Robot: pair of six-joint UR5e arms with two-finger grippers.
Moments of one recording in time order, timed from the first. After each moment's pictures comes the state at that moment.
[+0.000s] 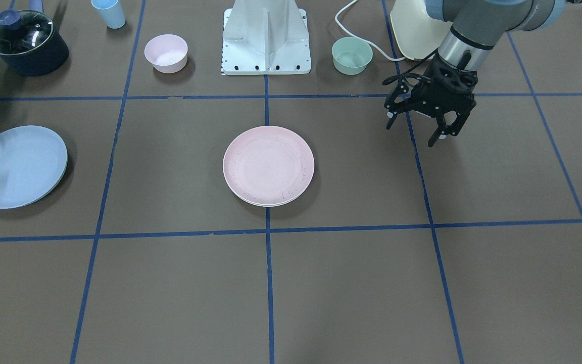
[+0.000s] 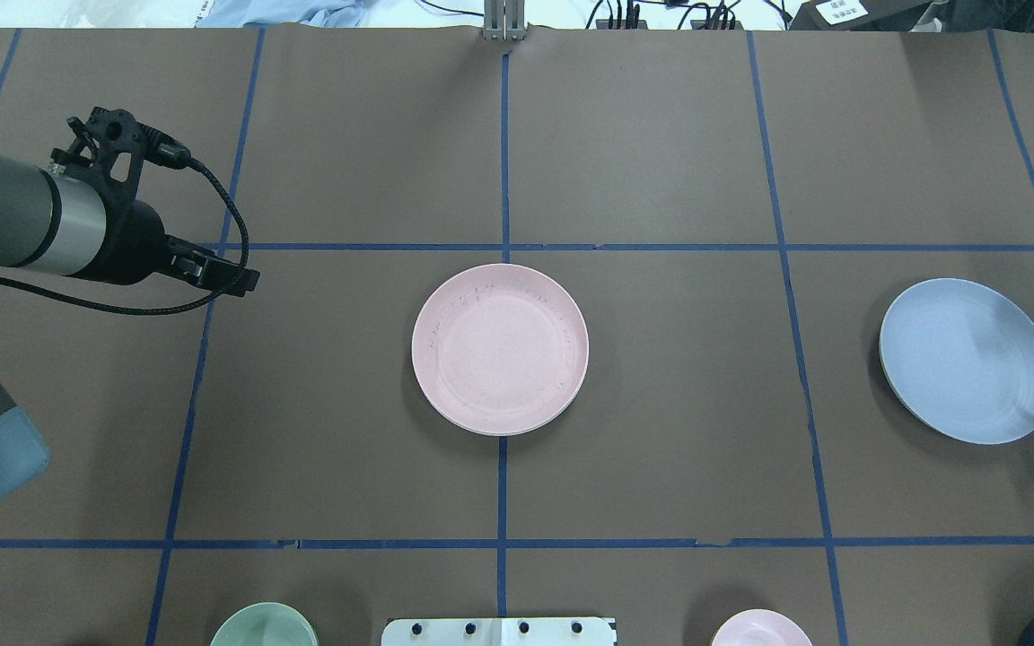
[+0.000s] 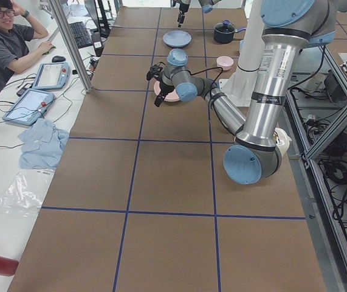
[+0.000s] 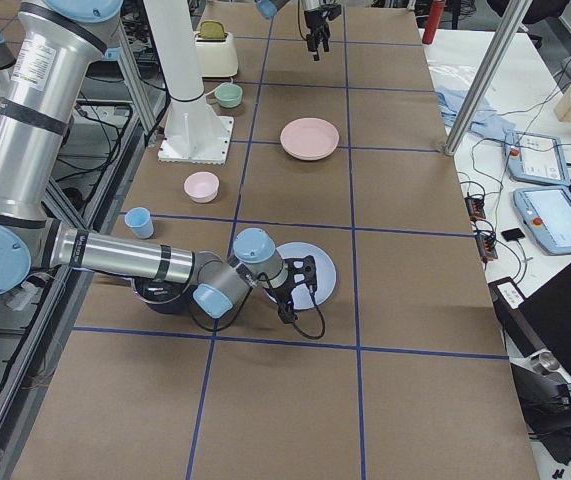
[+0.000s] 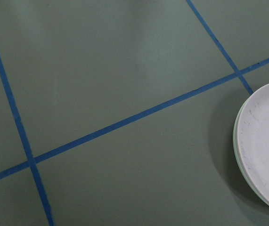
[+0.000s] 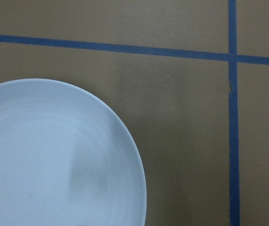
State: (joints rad) left arm -0.78 -1.79 -2.05 -1.88 -1.95 -0.70; right arm 1.08 -1.92 1.63 -0.56 2.05 0.71
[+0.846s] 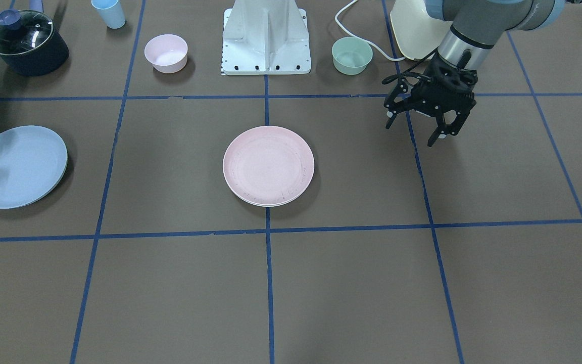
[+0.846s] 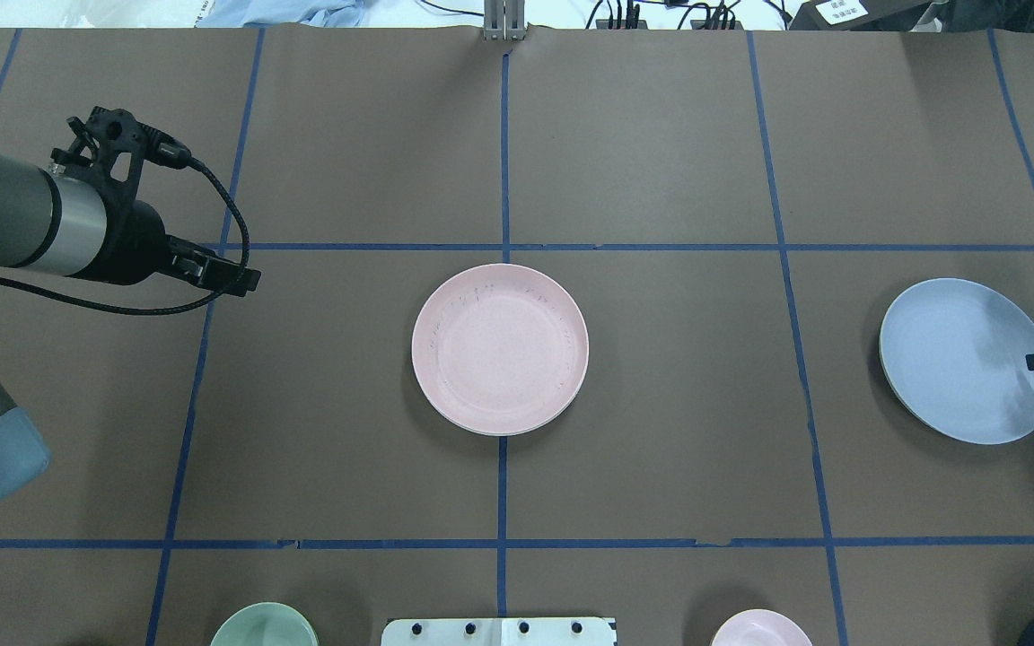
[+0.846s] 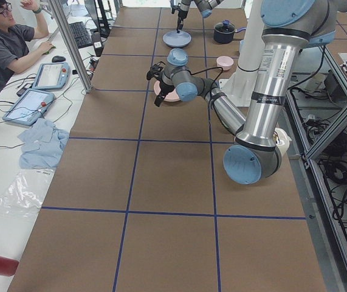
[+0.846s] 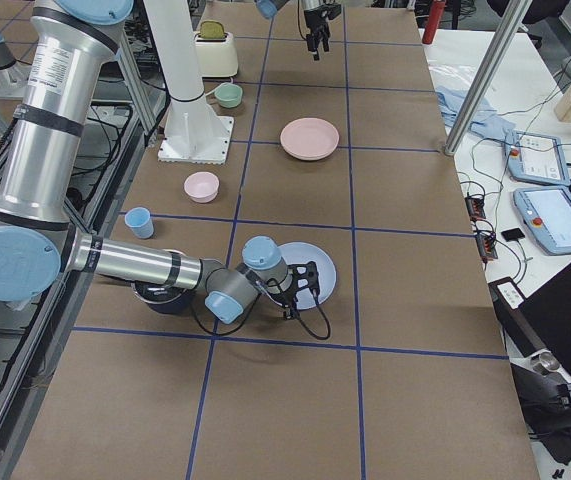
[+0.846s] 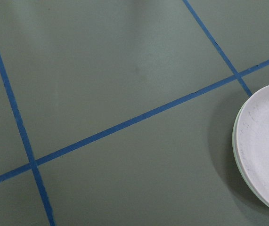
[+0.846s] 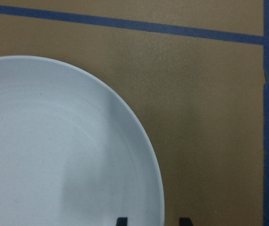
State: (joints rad) left arm -0.78 -1.79 -2.05 -1.88 -1.95 -0.71; right arm 1.00 -1.86 1.55 -0.53 2.03 0.72
